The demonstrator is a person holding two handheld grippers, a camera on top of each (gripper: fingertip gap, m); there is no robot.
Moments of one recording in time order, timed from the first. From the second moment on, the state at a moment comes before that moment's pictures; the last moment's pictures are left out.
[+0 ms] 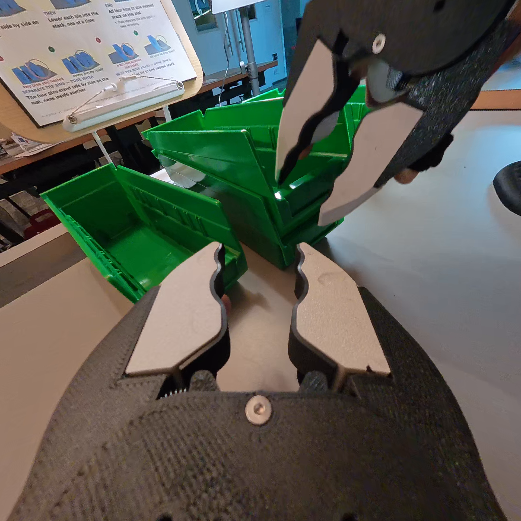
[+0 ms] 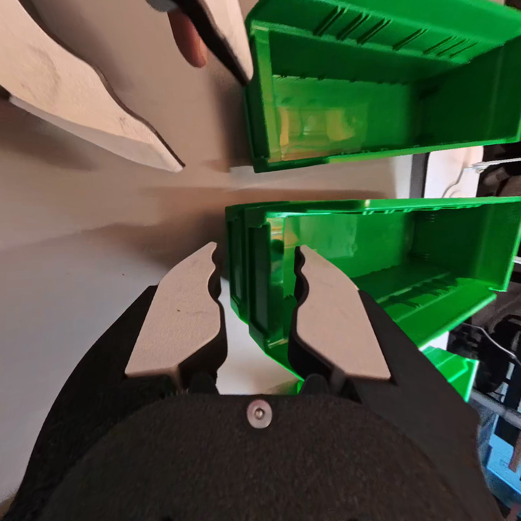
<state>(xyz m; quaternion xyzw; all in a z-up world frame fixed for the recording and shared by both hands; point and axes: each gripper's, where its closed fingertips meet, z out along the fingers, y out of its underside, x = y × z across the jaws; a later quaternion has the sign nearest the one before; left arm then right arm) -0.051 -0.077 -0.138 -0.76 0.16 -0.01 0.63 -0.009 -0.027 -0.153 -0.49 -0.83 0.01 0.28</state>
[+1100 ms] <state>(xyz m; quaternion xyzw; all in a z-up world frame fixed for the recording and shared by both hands) -0.041 -0.078 -0.149 -0.77 0.18 -0.01 0.61 0.007 -0.005 0.008 -0.44 -0.81 0.03 0.38</state>
